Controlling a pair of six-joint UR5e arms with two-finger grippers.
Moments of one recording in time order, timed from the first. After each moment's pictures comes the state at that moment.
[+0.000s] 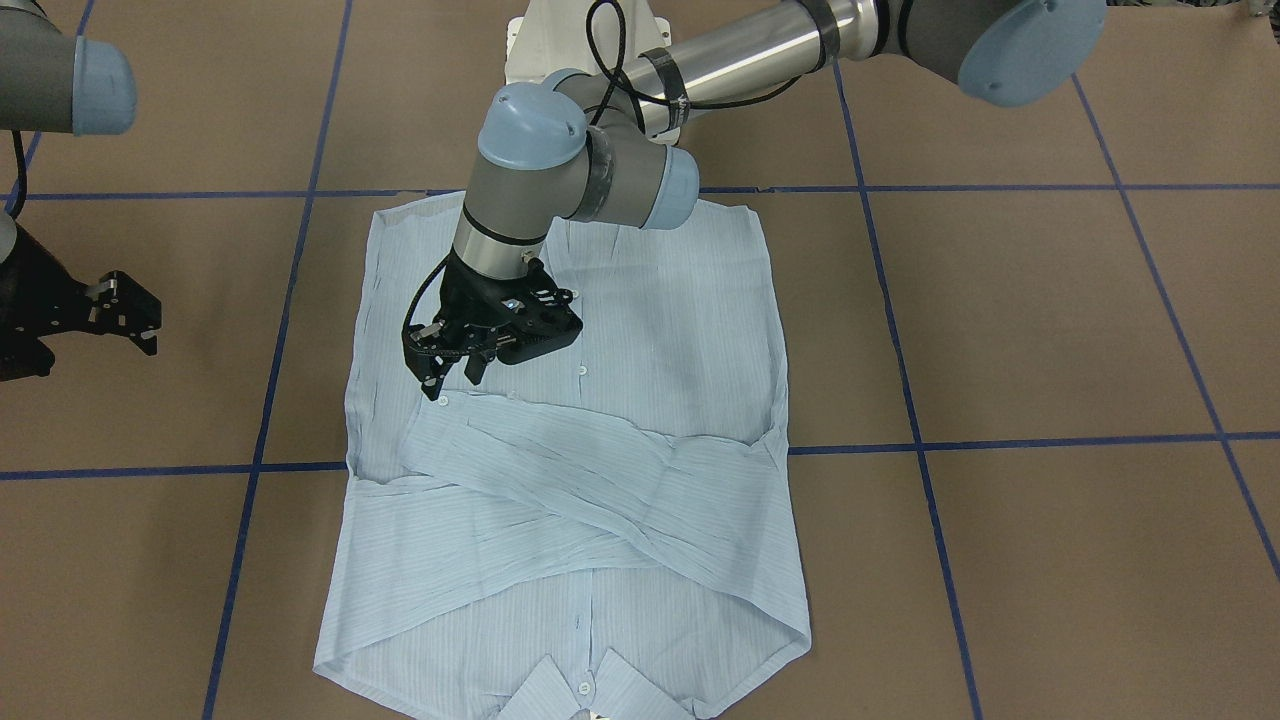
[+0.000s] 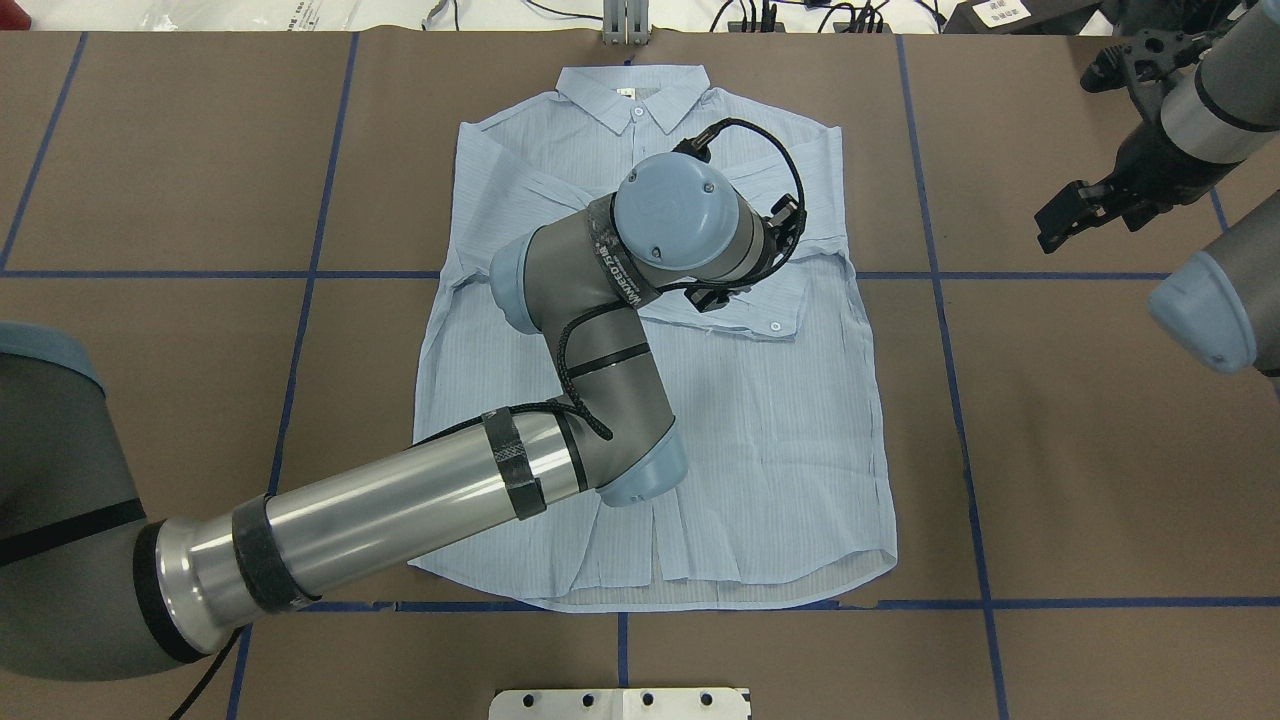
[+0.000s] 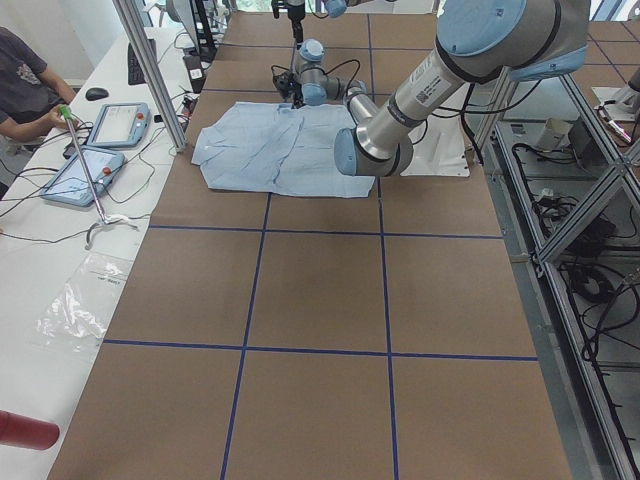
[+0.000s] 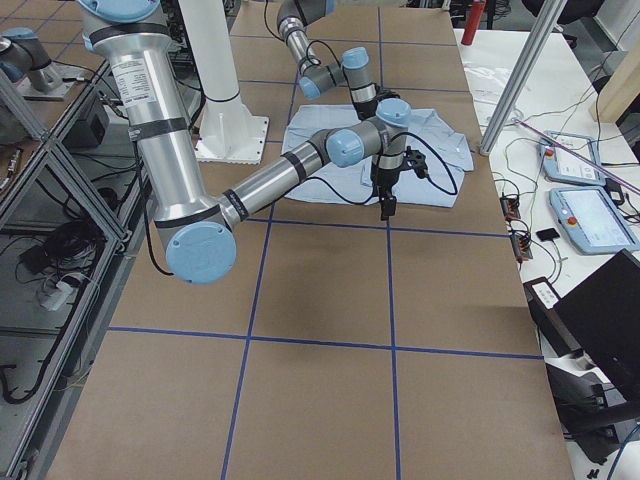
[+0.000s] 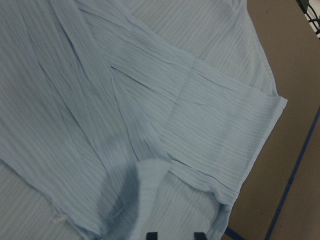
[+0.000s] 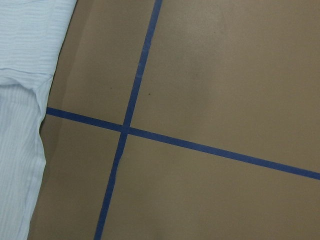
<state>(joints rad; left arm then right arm) -0.51 -2.68 -1.10 -2.16 -1.69 -1.95 1.08 -1.30 1.86 -1.71 2.17 0.40</state>
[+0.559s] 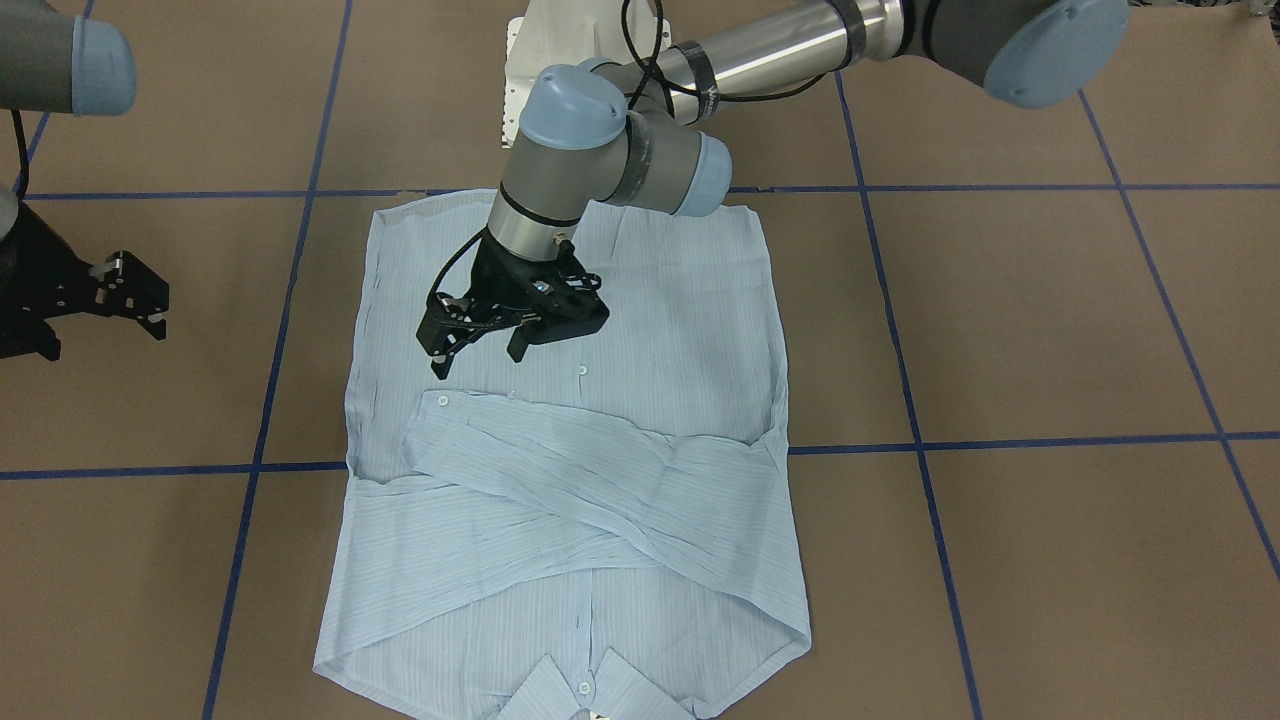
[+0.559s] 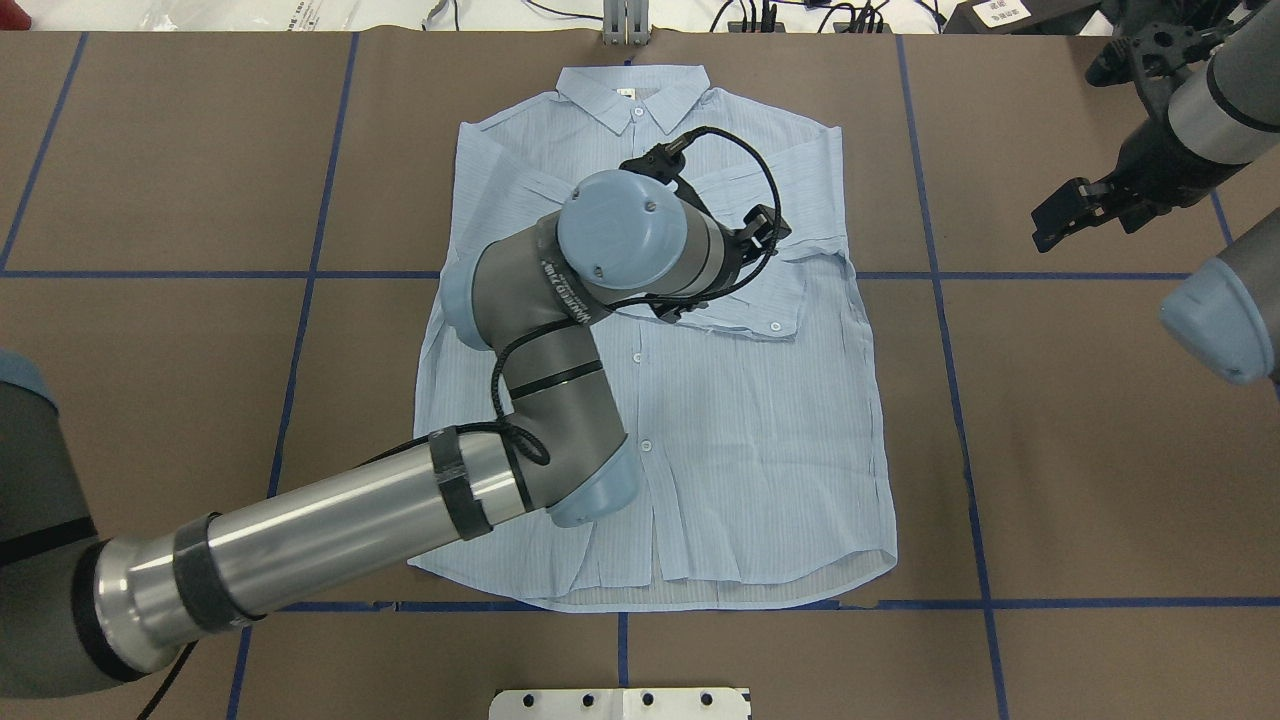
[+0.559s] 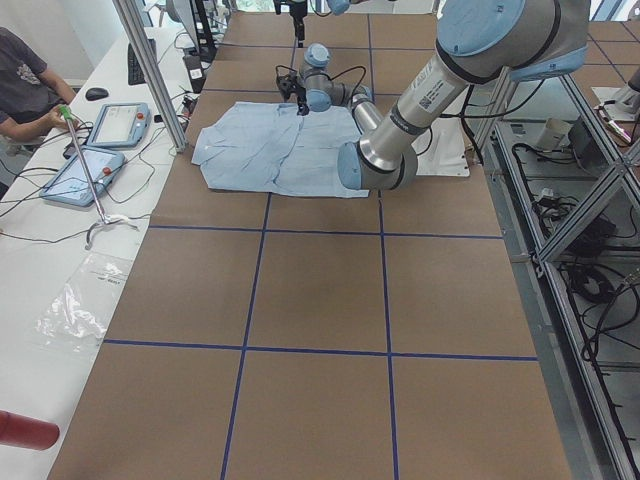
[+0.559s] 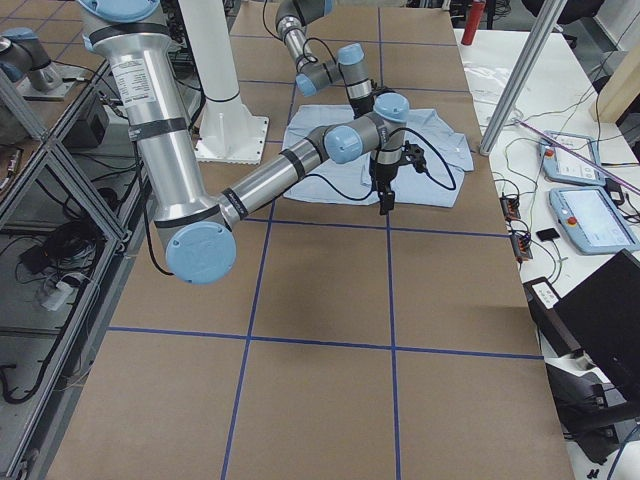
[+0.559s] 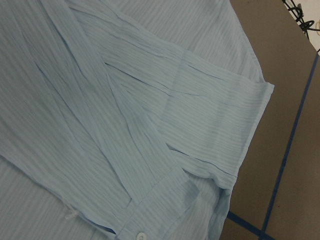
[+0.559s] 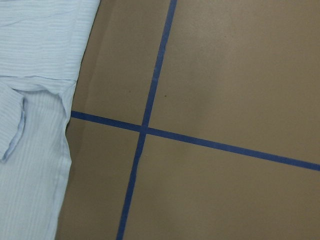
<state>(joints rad) -0.51 -2.53 -1.32 -2.11 -1.70 -1.81 1.07 -1.31 1.94 -1.70 2.18 0.50</state>
